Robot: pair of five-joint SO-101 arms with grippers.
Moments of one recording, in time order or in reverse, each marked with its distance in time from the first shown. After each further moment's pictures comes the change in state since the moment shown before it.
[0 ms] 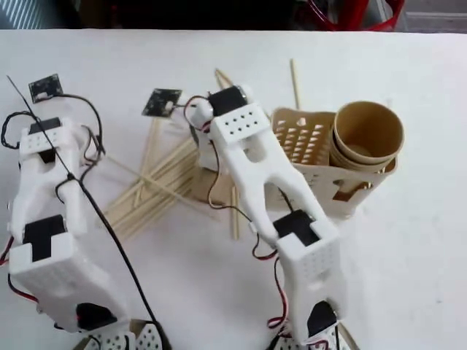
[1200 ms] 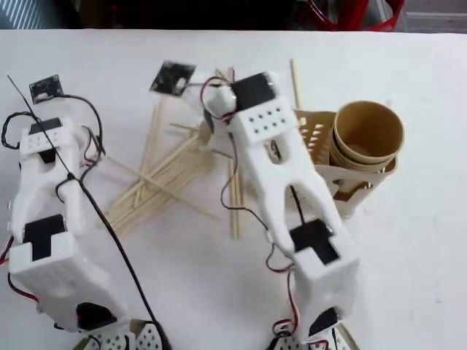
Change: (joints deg) left arm 0.0 0.4 0.0 0.0 0.0; right arm 1.9 -12.5 -5.5 4.7 -2.1
